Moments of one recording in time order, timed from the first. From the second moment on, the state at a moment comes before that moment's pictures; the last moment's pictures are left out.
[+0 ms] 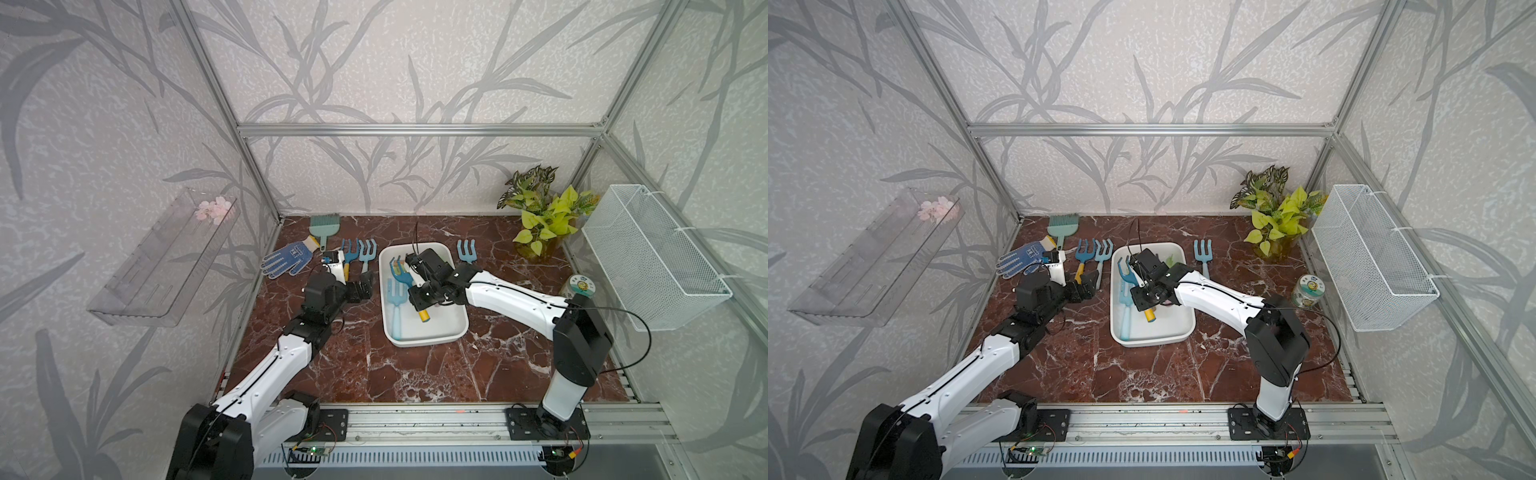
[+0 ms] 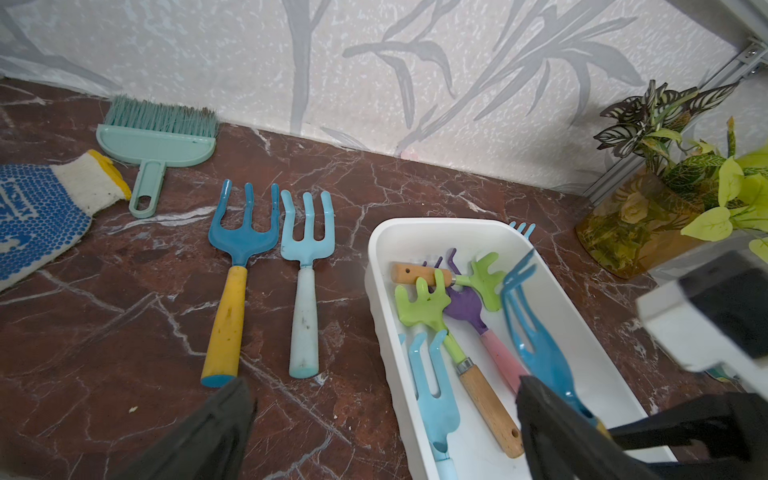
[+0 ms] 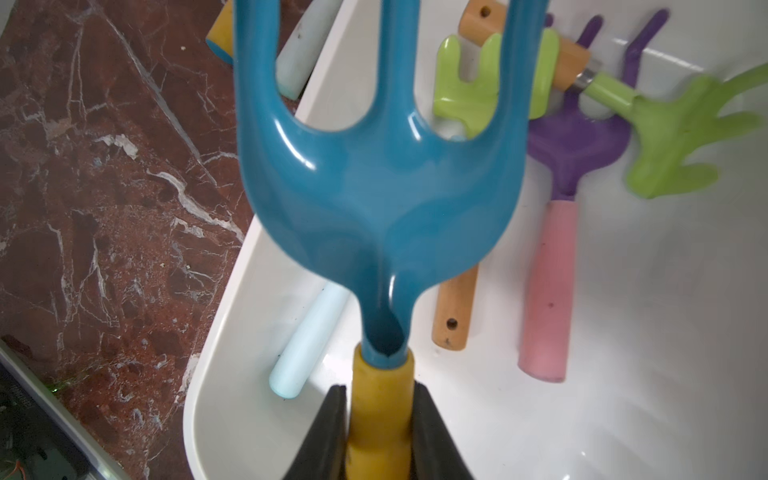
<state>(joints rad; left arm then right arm) -0.28 1.05 0.56 0.11 0.05 -0.37 0.80 1.74 1.38 -0.64 -0.02 0.33</state>
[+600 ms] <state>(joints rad) -0.27 1.36 0.73 0.01 0.26 -0.45 0.40 1.52 1.22 -0.73 0.13 0.16</state>
